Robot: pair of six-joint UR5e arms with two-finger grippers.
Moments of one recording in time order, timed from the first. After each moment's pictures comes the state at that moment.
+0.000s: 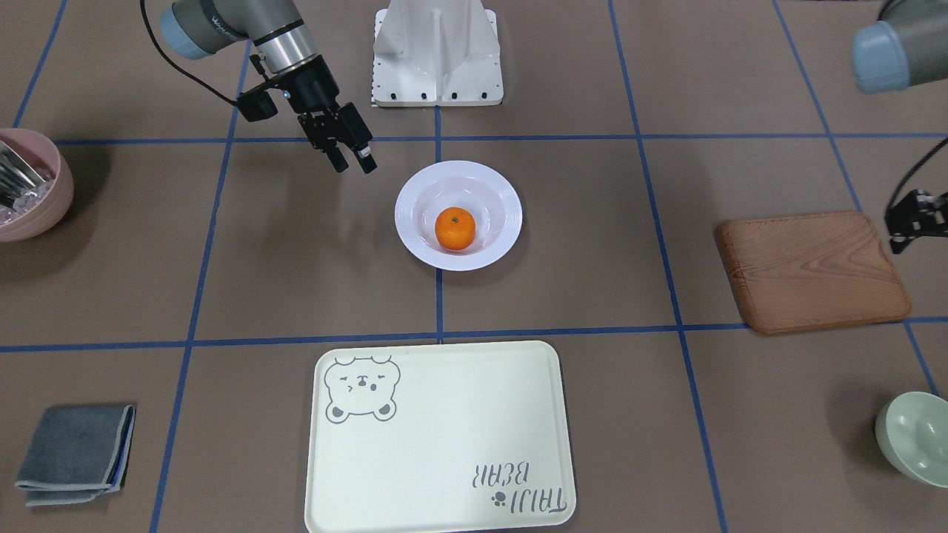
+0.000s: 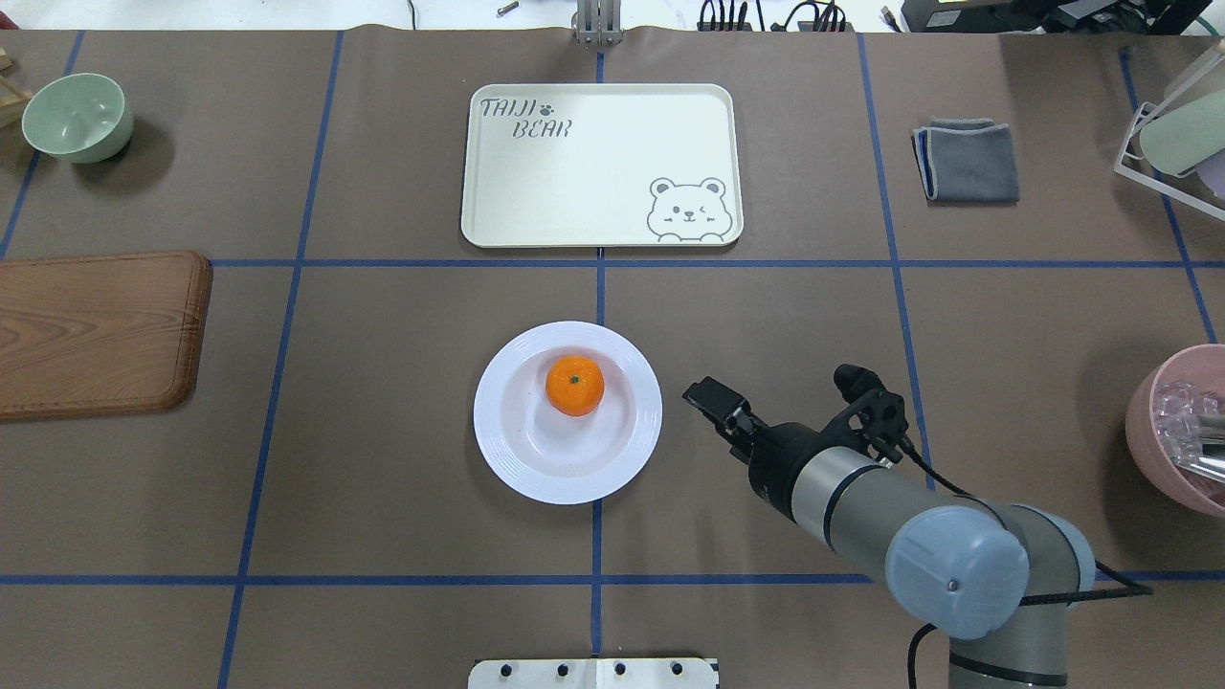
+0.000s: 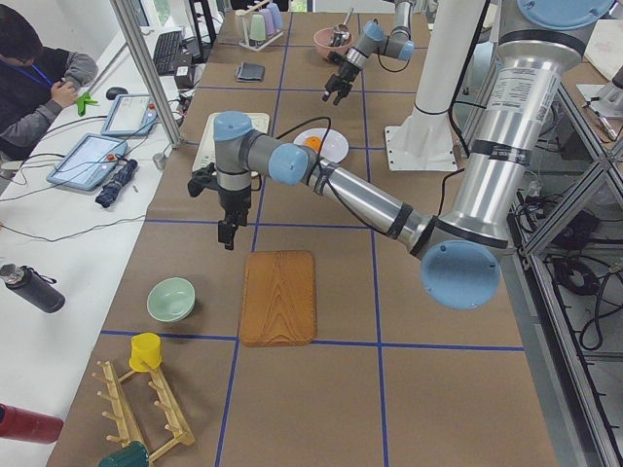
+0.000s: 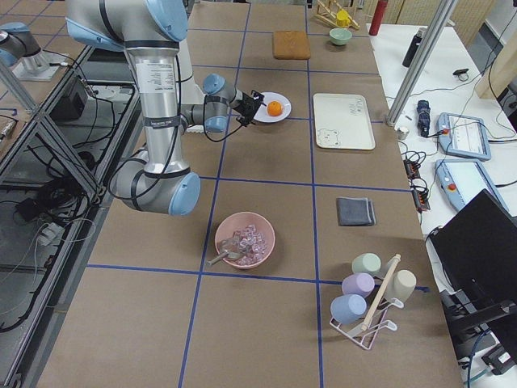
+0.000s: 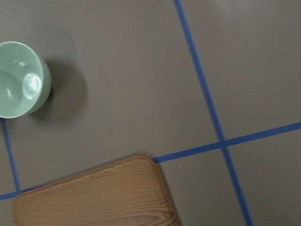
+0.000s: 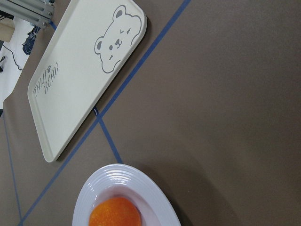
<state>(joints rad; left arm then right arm) -1.39 -1.81 -1.73 -1.42 -2.17 -0.12 0.19 -1.37 1.97 -0.90 1.19 2.11</state>
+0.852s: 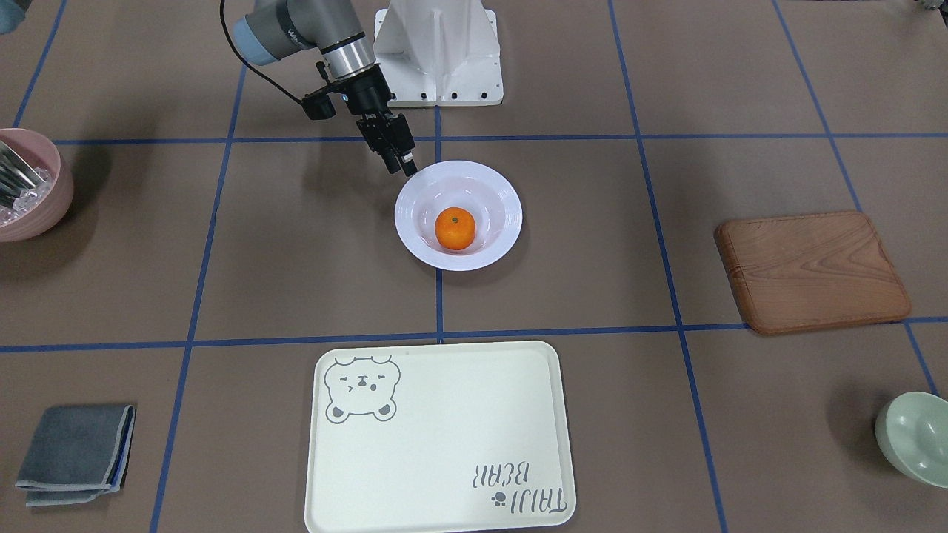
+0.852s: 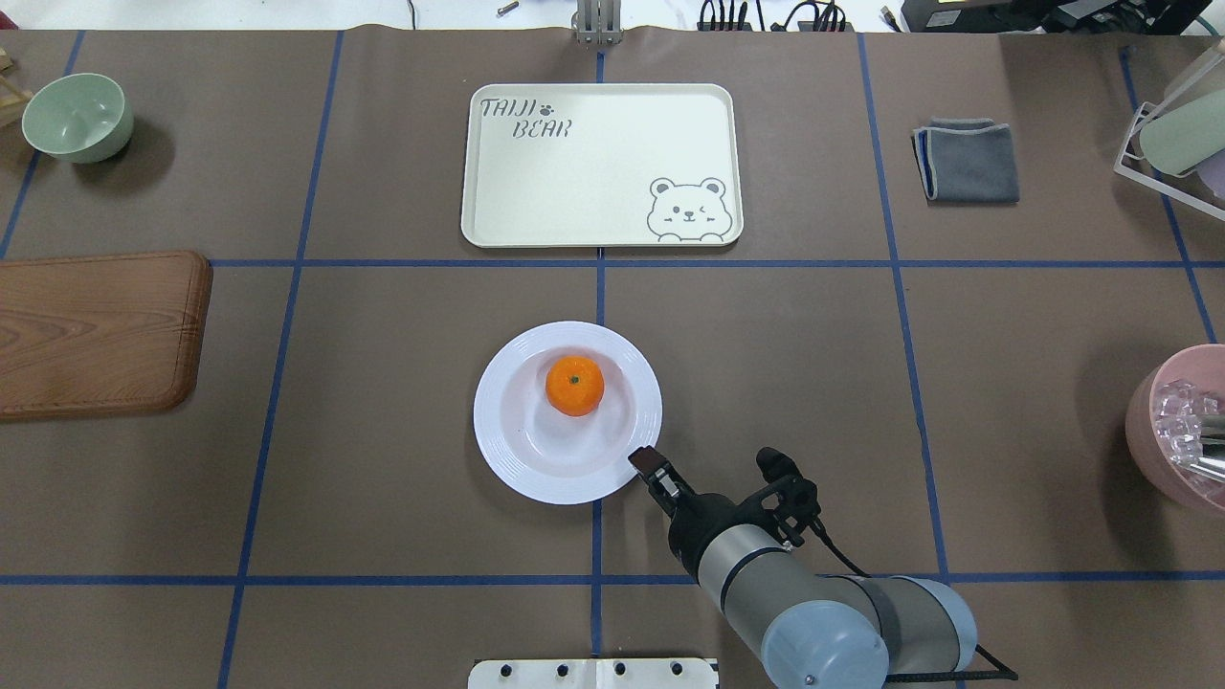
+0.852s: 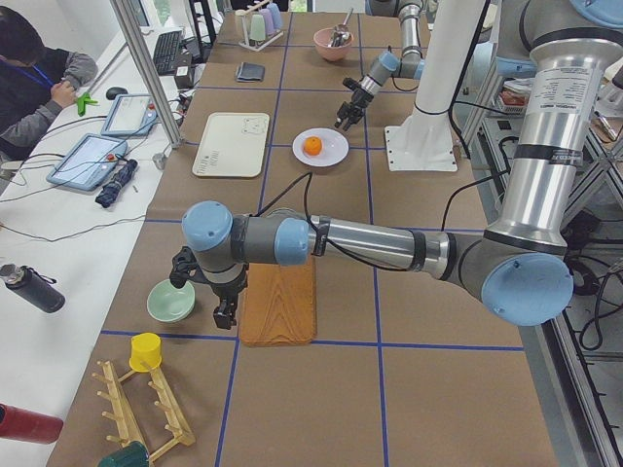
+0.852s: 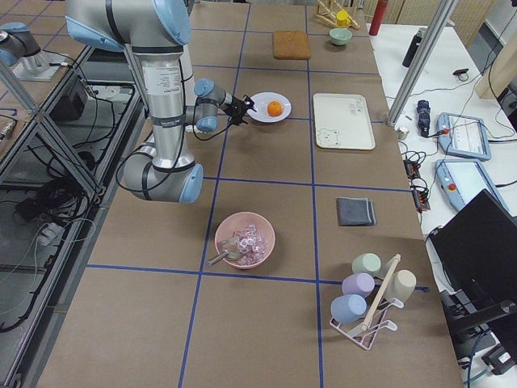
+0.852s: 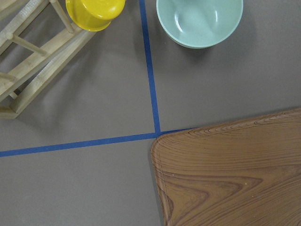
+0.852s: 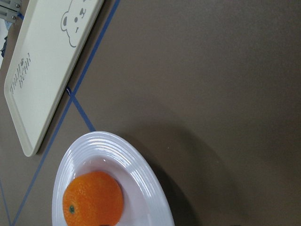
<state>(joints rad) -1.59 -1.73 -1.55 -1.46 -2.37 0.12 0.07 -1.23 1.78 -0.90 1.03 2.28</state>
